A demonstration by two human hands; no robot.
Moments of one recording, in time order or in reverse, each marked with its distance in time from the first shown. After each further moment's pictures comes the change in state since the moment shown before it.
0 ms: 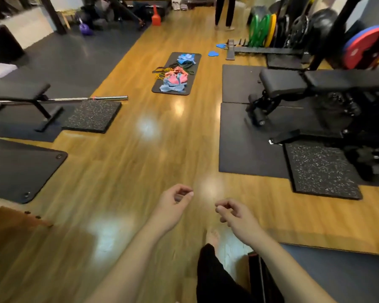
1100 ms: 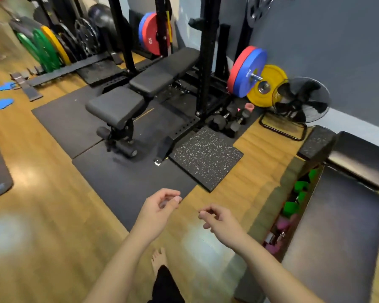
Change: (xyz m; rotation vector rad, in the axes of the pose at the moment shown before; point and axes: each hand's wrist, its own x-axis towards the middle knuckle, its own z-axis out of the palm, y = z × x) left_hand 0.448 0.222 0.294 0.063 -0.837 0.204; right_hand 0.254 0.043 -0.310 0.387 0.780 0.360
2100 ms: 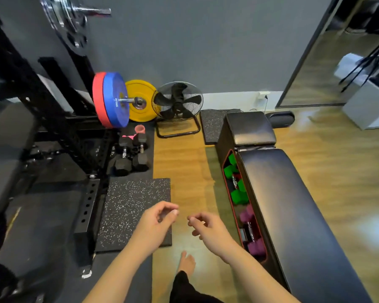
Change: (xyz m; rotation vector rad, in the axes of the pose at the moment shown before) left_hand 0.364 0.128 0.153 0.353 -0.847 0.218; right_hand 0.210 -0.052 -0.157 0.368 0.684 0.239
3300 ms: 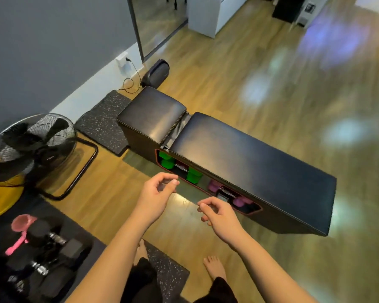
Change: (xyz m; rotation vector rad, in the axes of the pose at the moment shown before) left_hand 0.415 0.104 0.087 0.183 -0.817 0.178; right_hand 0.202 -0.052 -0.097 0.424 0.860 0.372
